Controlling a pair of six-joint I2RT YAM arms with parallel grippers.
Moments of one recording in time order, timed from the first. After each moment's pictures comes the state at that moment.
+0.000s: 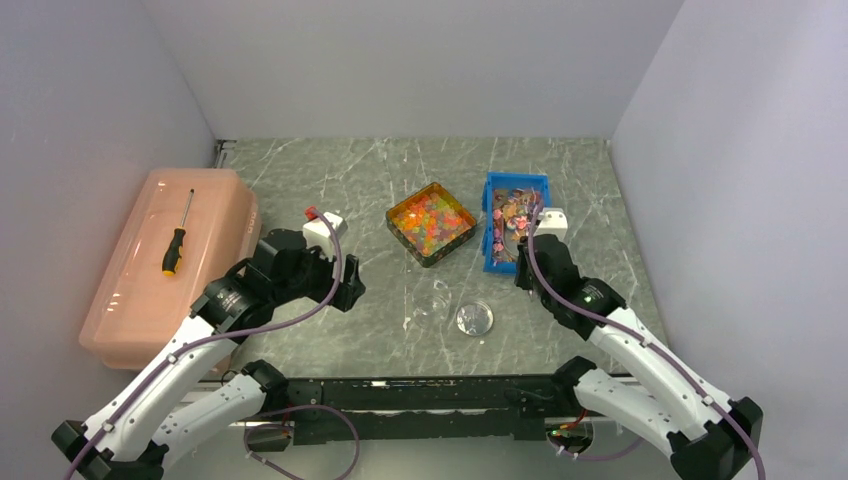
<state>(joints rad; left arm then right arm) -0.63 0.78 0.89 -0.72 0.05 -0.21 0.59 0.83 0.71 -0.55 0.45 0.41</state>
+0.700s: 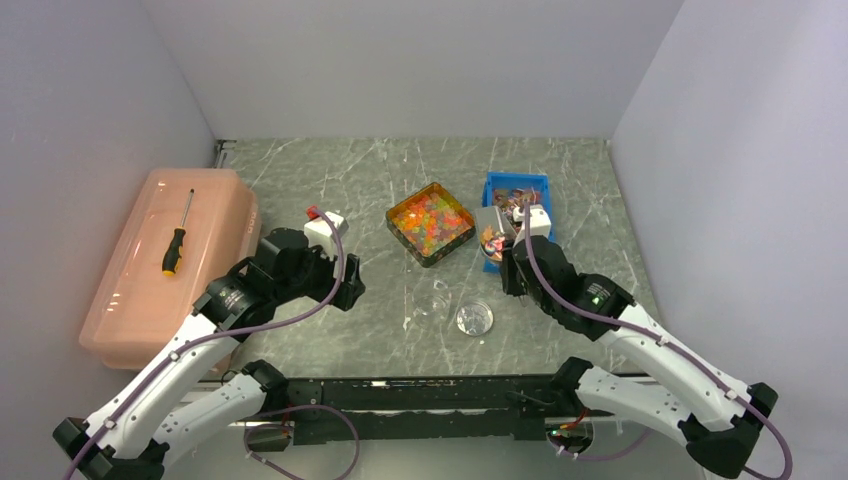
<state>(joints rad) -0.63 0.80 0.89 -0.72 0.04 -0.21 0.79 0.82 0.85 -0.71 0.45 0.41</state>
